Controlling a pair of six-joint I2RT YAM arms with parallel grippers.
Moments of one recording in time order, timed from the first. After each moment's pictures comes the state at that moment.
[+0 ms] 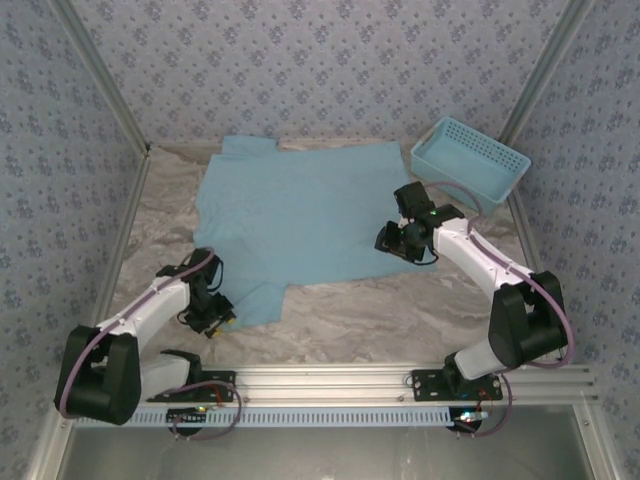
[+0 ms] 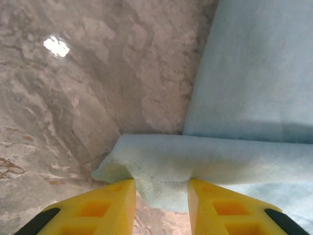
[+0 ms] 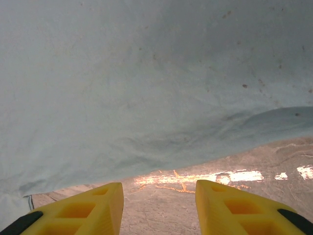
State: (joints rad) left arm -0.24 1.18 0.53 -0.90 0.15 -0.94; right arm 0.36 1.47 1.07 -0.77 -0.15 0.65
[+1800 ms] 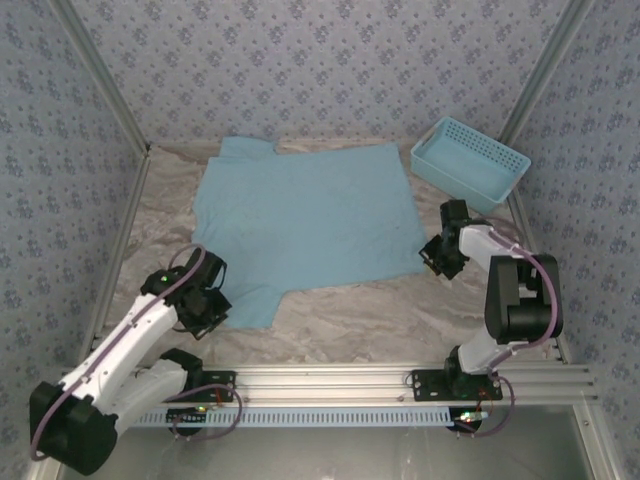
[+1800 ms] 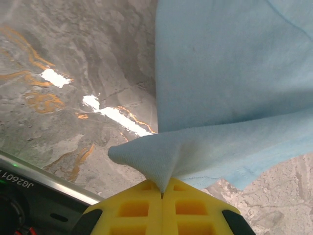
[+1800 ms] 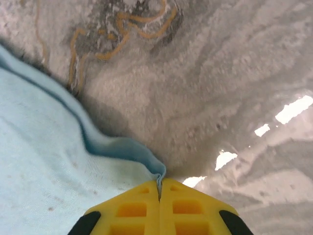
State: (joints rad) left arm -0.42 0.87 0.67 -1.17 0.02 -1.14; right arm 0.03 1.56 0.88 -0.66 -0.07 0.85
